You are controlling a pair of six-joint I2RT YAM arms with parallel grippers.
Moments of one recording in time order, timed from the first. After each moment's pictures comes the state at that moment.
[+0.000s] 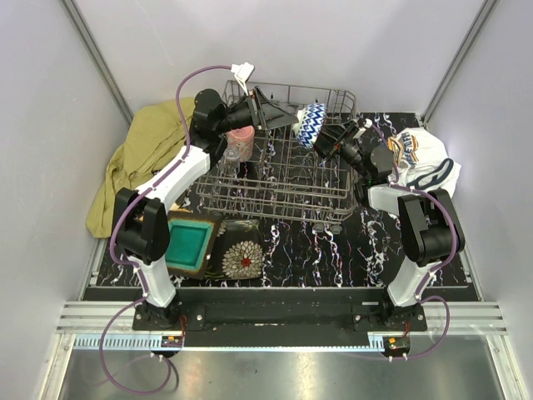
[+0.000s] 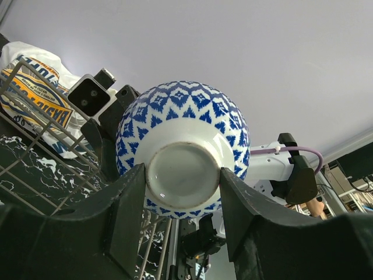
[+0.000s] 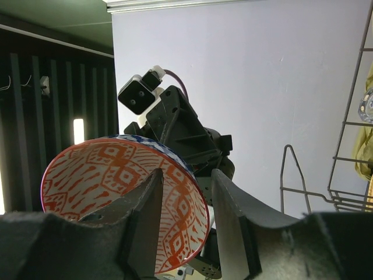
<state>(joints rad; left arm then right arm) -0.41 1.82 1.56 0.55 0.94 -1.07 0.20 1.77 0.91 1.31 -0.64 2.01</state>
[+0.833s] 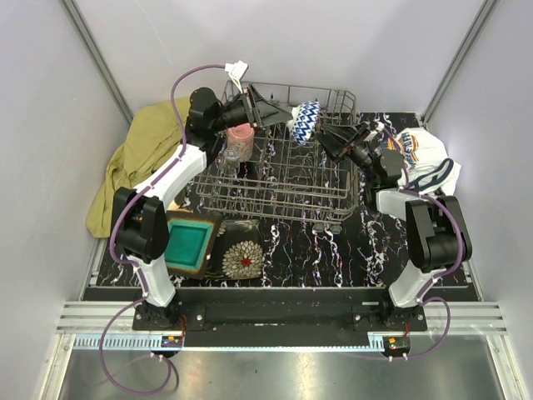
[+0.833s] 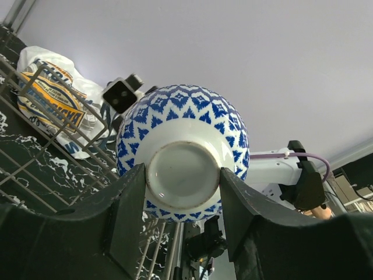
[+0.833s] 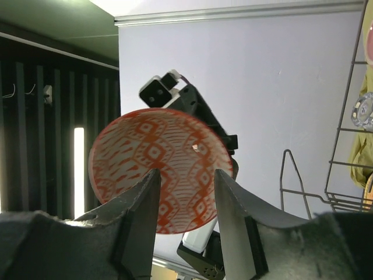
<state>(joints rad) -0.37 1.82 1.56 0.55 0.94 -1.07 0.15 1.71 0.85 1.31 -0.65 2.01</state>
